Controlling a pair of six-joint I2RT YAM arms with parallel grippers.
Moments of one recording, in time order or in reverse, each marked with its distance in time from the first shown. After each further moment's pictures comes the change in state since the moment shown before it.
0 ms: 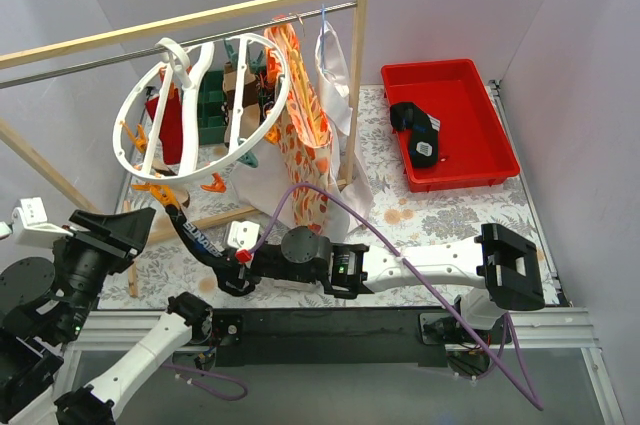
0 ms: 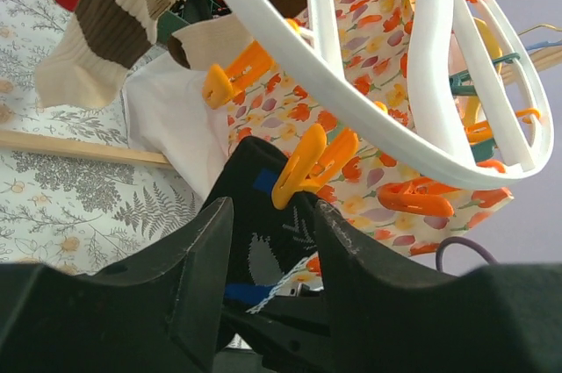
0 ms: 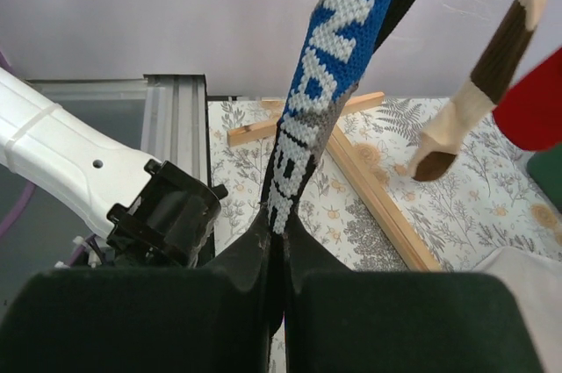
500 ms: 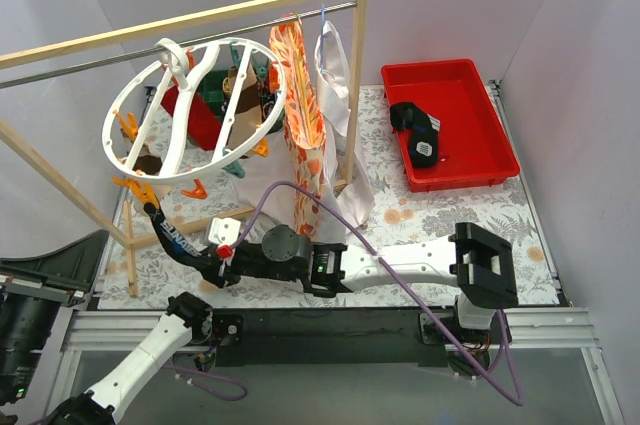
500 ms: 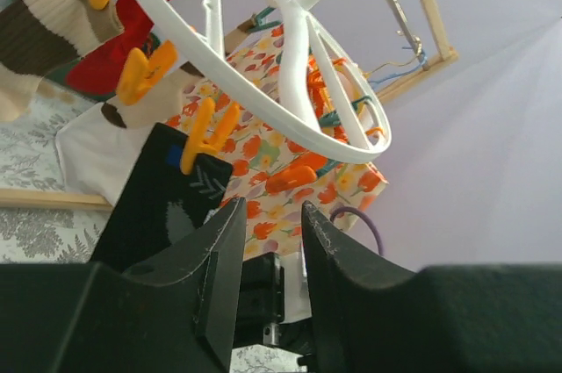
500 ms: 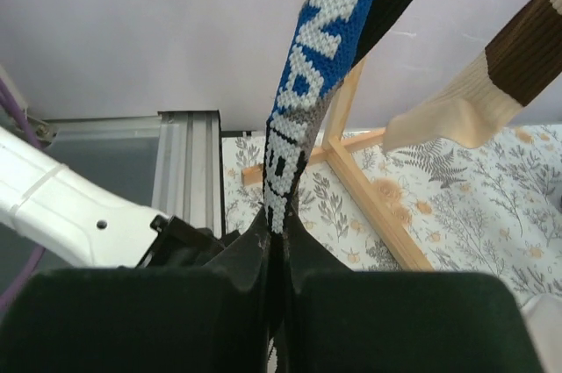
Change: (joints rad) left arm 0.000 -0.056 0.216 0.016 0.061 0.047; right arm 0.000 0.157 0.152 0.068 -0.020 0.040
